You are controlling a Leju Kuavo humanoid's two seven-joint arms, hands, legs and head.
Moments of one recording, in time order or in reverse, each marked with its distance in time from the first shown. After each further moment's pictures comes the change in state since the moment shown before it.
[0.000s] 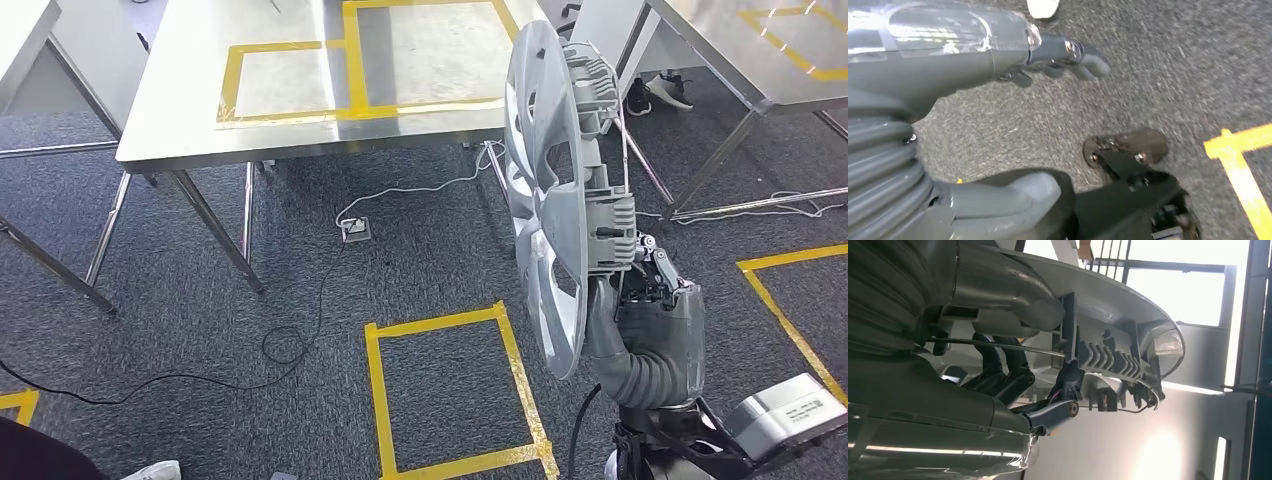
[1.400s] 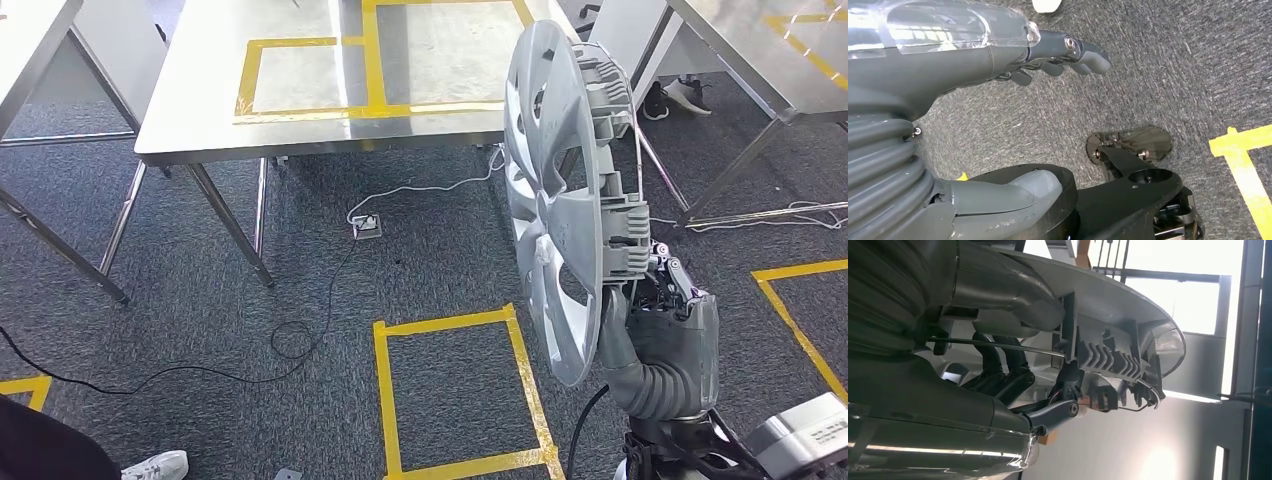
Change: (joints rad) left arm 0.000 -0.002 0.000 0.000 0.014 -0.006 0.015; right arm 0.000 0.000 0.000 0.001 -0.028 0.021 -0.028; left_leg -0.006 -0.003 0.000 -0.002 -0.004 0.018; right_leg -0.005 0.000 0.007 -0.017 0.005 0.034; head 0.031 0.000
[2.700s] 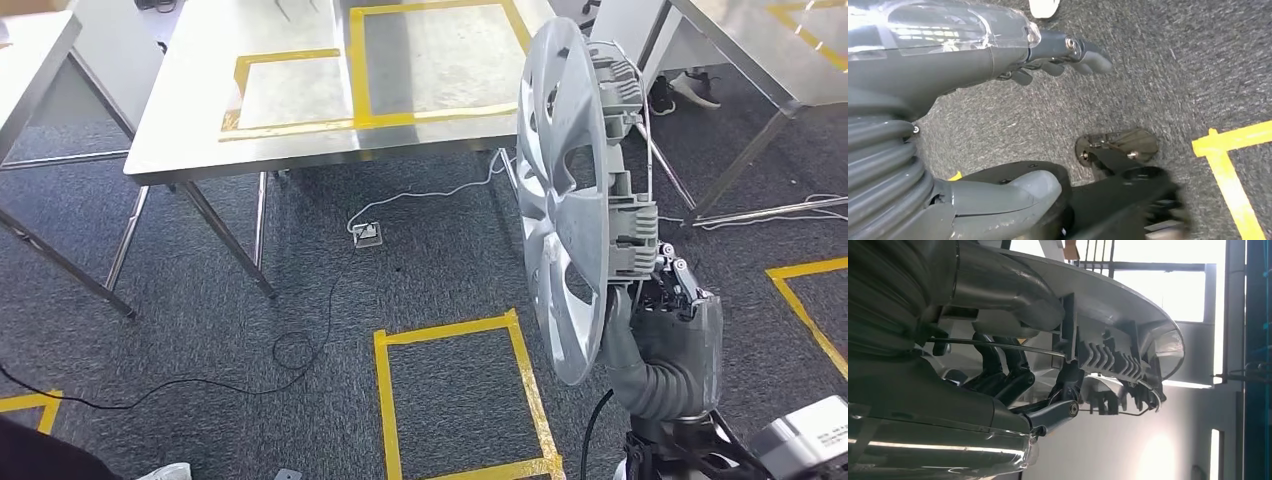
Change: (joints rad) left arm -0.002 0.003 -0.001 0.000 0.001 0.005 -0.003; right arm 0.009 0.000 -0.002 -0.003 -0.009 -0.002 -0.024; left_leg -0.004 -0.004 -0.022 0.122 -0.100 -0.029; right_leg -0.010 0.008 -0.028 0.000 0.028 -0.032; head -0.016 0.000
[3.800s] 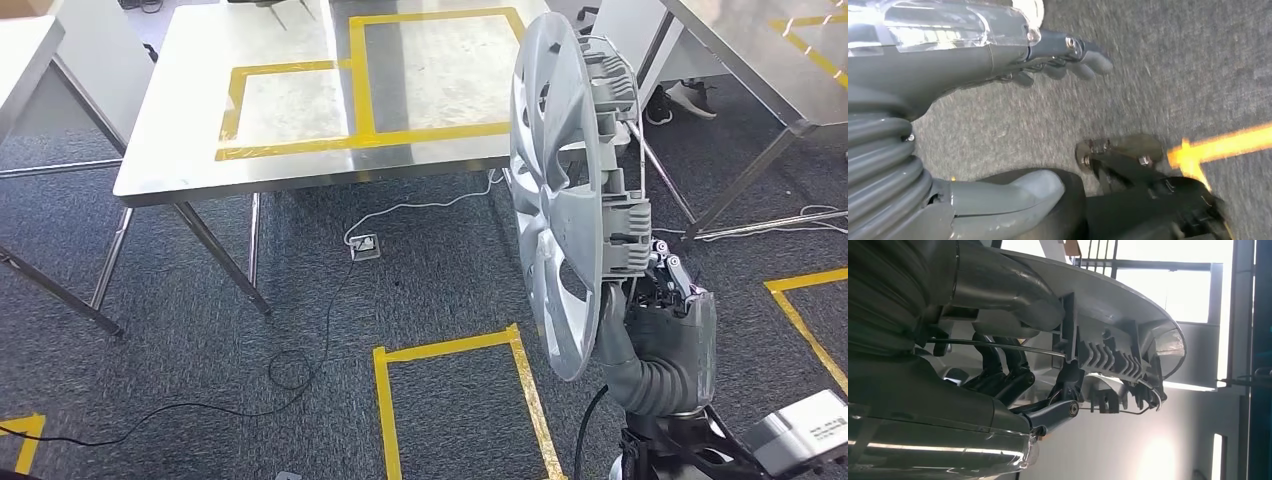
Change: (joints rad) left arm 0.001 -0.002 -0.008 0.000 0.001 0.000 0.000; right arm 0.003 0.005 -0.004 0.001 0.000 0.002 -0.002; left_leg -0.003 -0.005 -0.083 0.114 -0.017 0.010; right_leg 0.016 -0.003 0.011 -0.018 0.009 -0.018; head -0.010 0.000
